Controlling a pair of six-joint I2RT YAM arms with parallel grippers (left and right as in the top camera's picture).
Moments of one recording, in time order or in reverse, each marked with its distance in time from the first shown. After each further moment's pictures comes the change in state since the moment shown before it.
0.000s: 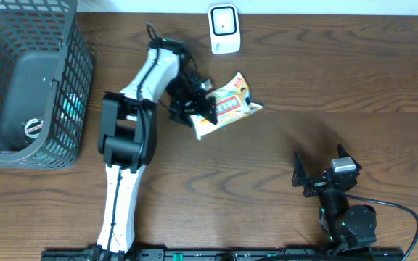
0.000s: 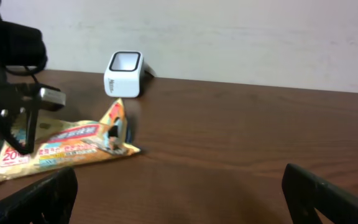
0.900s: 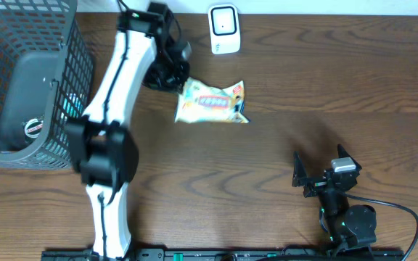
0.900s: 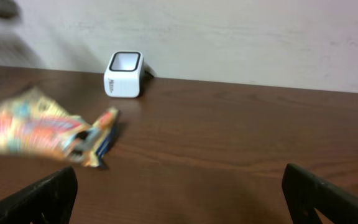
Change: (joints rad) left arm 0.068 -0.283 0.140 -0.054 -0.307 -0.093; right arm 0.000 0.000 0.000 0.000 0.000 0.000
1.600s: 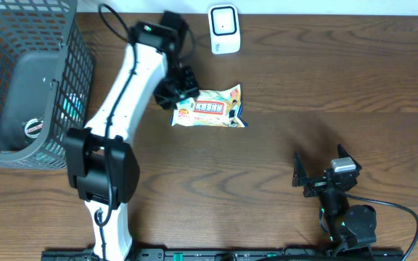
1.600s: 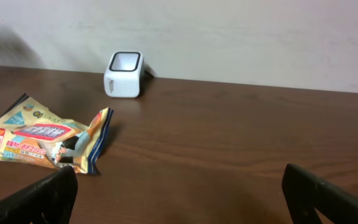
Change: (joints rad) left arm -0.098 -0.107 -0.240 0.116 -0.046 -0.719; right arm 0.000 0.000 0.000 0.000 0.000 0.000
